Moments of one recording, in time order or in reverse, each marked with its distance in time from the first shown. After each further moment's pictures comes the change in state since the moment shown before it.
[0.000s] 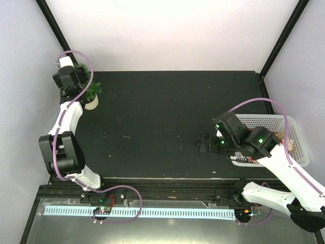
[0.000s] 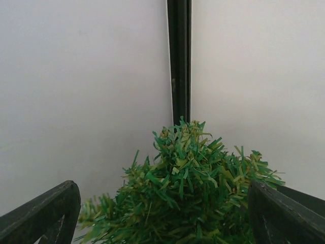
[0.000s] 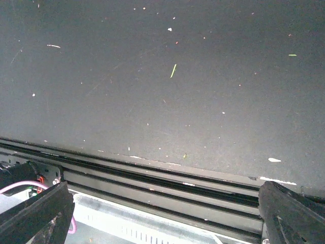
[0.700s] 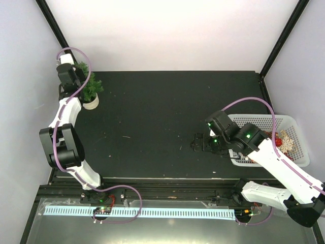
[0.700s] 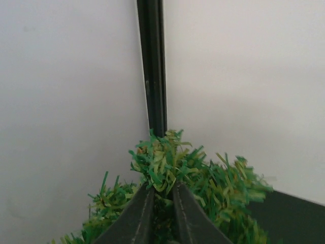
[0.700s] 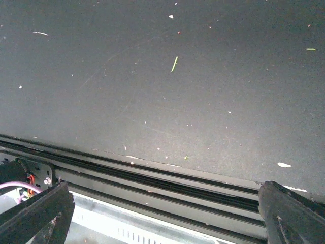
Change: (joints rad) left arm 0.030 0.117 0.085 0.024 0.147 0.000; right arm 0.000 0.075 -0.055 0.068 -0.035 -0.016
